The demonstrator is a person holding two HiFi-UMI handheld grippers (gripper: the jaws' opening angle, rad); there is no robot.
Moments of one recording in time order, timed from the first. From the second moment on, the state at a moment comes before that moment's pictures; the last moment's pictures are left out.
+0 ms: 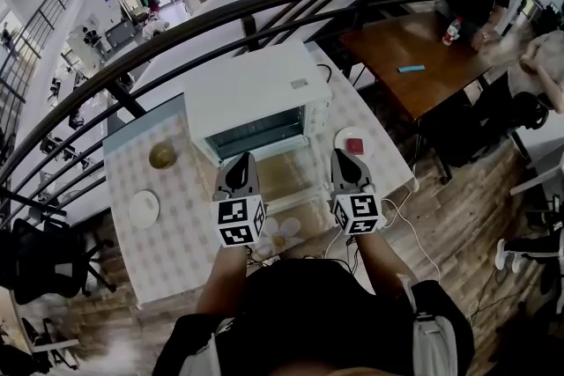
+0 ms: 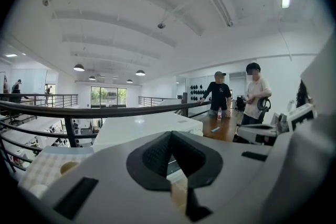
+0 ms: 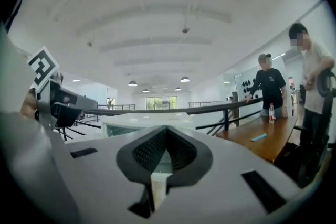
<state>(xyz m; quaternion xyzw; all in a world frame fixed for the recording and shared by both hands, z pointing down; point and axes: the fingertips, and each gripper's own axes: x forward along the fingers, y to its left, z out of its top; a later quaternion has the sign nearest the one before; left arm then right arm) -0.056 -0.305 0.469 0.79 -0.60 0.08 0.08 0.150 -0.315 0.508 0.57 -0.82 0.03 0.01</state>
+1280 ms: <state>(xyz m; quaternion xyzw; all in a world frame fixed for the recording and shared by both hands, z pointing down) -0.077 -0.299 0.456 0.79 -0.61 0.07 0.07 0.122 -0.331 0.445 0.56 -0.83 -0.01 -0.01</state>
